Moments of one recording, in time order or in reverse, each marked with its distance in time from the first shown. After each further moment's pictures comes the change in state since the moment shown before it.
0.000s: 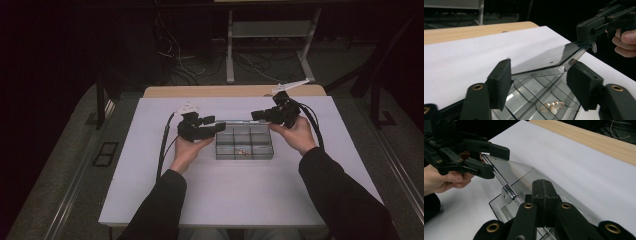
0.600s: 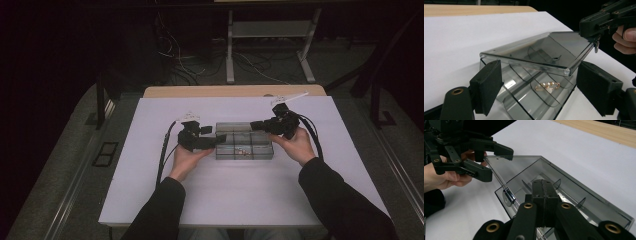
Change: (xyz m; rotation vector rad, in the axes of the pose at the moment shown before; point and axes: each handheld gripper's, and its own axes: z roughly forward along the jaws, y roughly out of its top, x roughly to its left) left arm -0.004 -0.024 -0.003 0.074 -0.005 -0.032; right arm 0.006 -0.028 0.007 0.001 0.038 -0.003
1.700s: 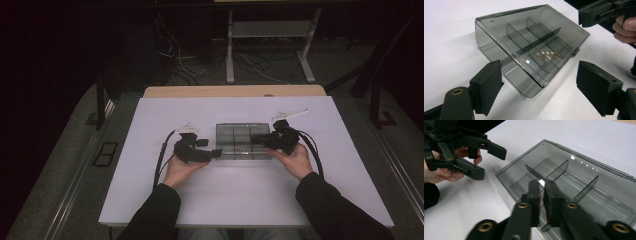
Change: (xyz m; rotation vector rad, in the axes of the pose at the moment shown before) left arm -0.005 -0.025 -0.018 0.107 -0.017 0.020; right arm 0.011 -0.040 0.006 -0.018 -0.005 0.036
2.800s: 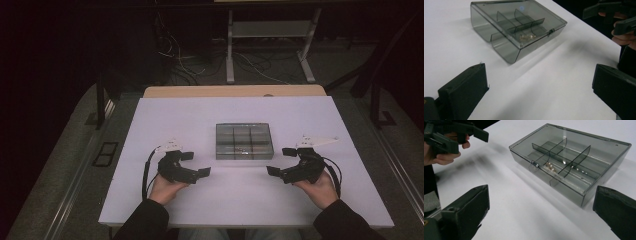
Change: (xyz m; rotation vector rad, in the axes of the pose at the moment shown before) left arm -0.023 -0.038 -0.049 -0.034 -0.011 -0.007; right arm 0.031 -0.062 -0.058 -0.051 -0.065 -0.019
